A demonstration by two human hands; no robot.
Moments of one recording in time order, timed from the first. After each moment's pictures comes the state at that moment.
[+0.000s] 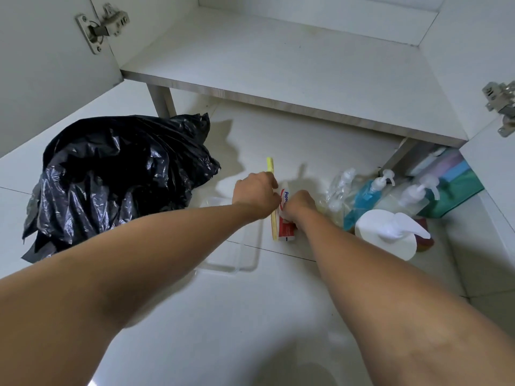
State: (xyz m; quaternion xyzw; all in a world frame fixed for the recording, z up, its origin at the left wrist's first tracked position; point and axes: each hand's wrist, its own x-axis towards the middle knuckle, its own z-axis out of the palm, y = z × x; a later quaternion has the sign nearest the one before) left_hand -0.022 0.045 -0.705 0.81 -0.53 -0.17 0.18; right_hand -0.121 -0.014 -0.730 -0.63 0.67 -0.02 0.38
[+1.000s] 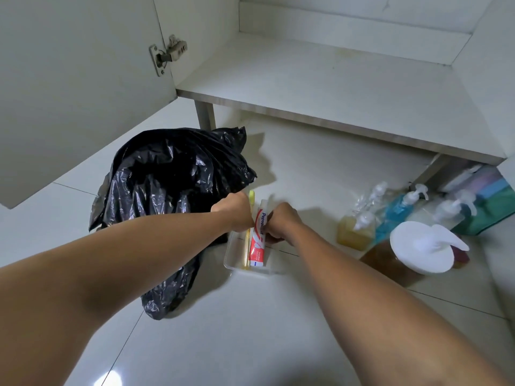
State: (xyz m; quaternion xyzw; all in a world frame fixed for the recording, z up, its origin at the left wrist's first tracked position) left_hand 0.063 0.124 -0.695 0.87 -0.44 -0.23 0.05; right_hand -0.047 0.061 -0.715 -0.70 0.56 0.02 0.45
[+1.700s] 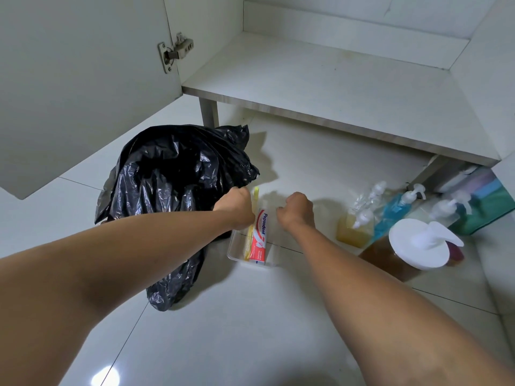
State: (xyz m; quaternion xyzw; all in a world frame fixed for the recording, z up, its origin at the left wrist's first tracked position) left_hand 0.065 0.136 -0.698 0.85 -0.47 -0.21 0.07; right_hand -0.061 0.061 -0.706 -0.68 0.62 -0.11 0.36
